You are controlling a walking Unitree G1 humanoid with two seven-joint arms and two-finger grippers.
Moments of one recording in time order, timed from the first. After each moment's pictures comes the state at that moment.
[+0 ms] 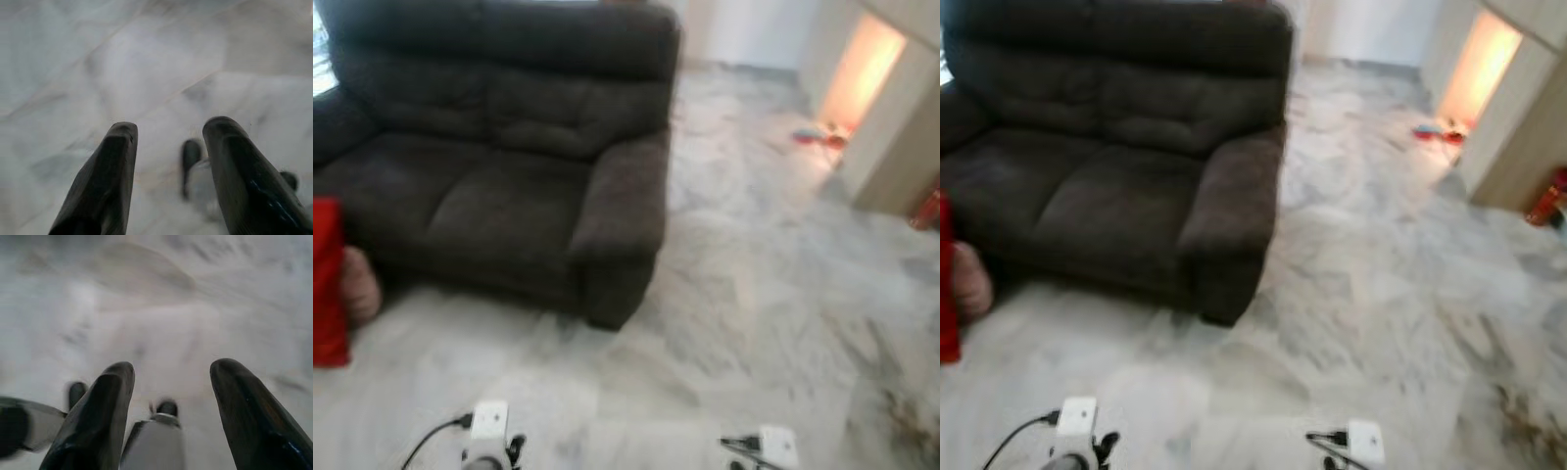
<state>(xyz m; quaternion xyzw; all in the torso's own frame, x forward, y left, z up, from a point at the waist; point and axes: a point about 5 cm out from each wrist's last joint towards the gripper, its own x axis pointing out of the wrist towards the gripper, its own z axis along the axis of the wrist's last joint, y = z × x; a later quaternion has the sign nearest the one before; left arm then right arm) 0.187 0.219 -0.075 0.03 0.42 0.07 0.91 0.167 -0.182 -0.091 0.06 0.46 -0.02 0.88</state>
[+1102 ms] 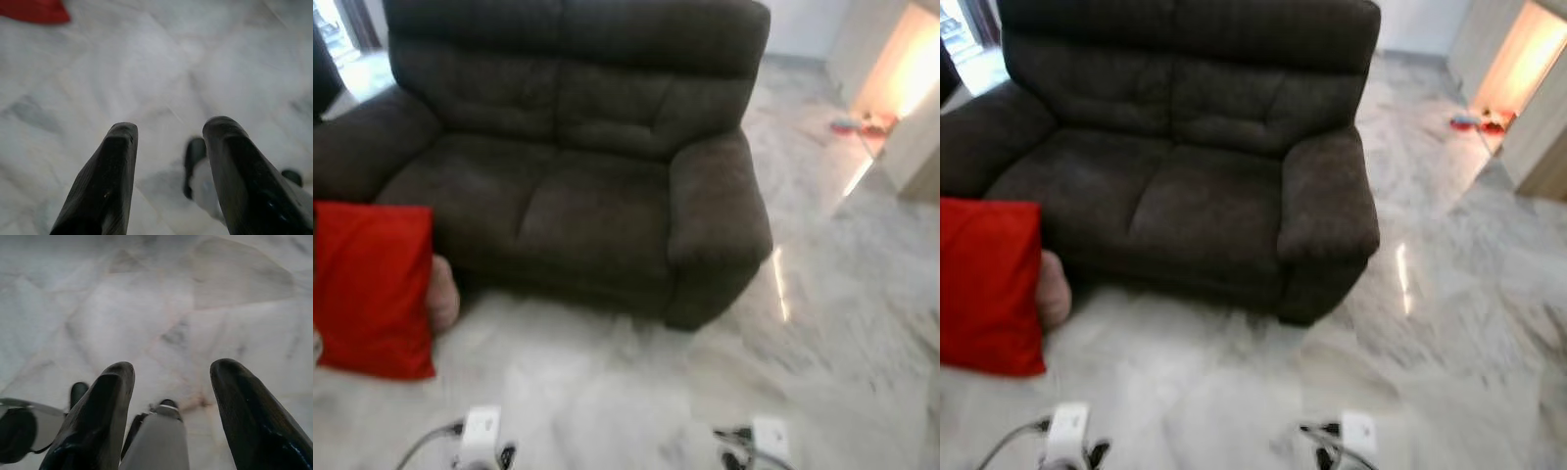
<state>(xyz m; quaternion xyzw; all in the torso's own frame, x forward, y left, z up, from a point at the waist) 0.192 0.219 -0.073 0.03 0.41 0.07 0.91 0.168 -0.183 -0.091 0.07 0.46 -0.02 0.88</state>
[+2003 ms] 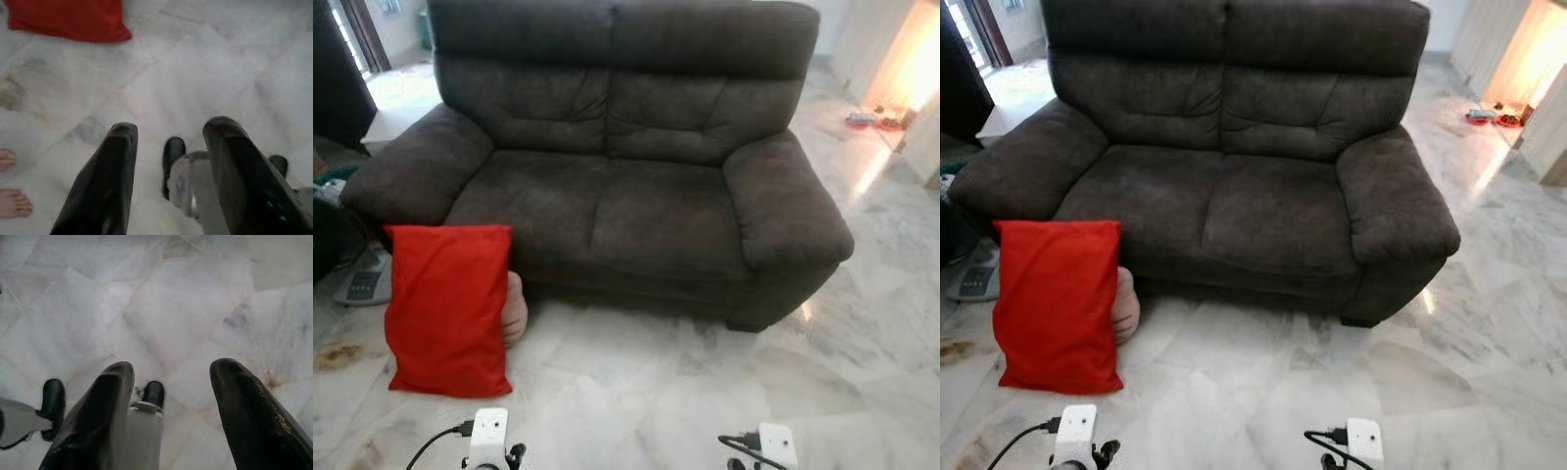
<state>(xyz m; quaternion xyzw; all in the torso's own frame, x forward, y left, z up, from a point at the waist) 0.192 0.210 -0.074 0.02 0.41 0.06 0.91 0.159 -0.196 -0.093 0.06 0.47 -0.03 0.88</state>
